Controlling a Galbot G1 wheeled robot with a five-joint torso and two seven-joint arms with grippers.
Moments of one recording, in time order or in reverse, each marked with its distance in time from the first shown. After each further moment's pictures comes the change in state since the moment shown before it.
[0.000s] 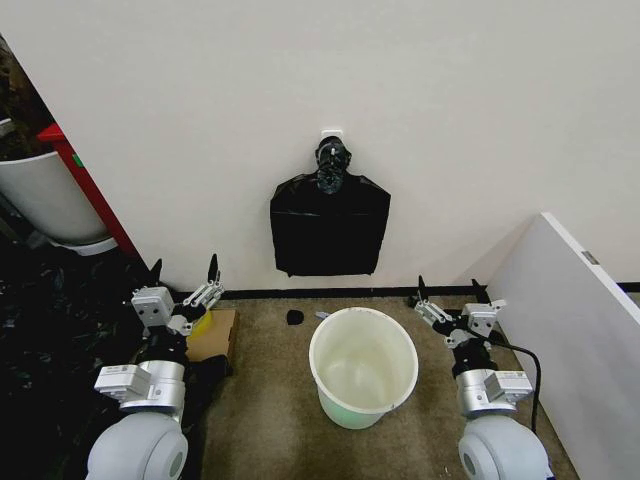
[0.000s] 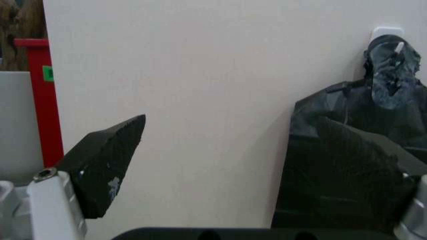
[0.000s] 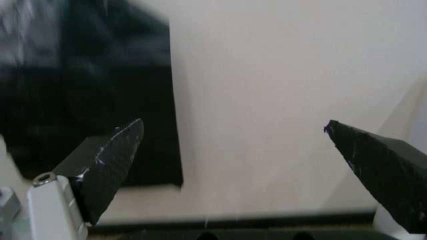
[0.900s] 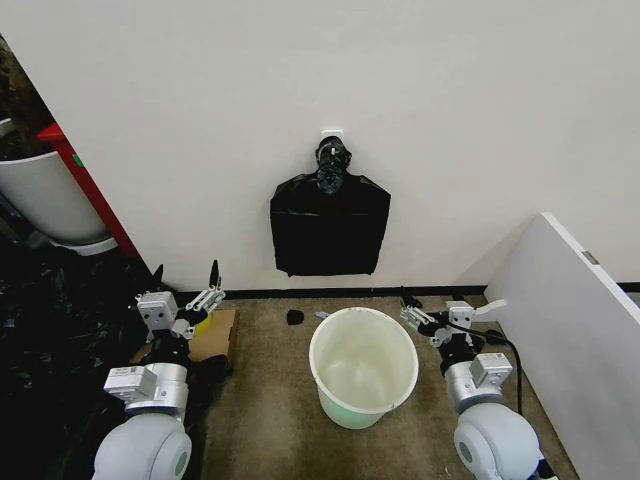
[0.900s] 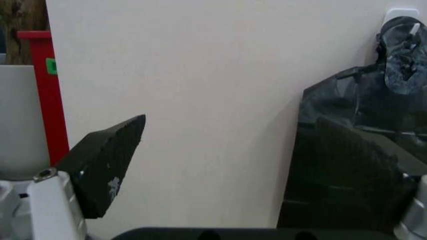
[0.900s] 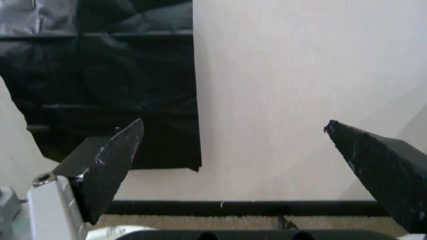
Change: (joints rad) left arm -0.008 0.003 0.004 0.036 0.010 -0.009 -0.006; right arm 0.039 -0.022 -0.038 -0.022 0.017 -0.051 -0.018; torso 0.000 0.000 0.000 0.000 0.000
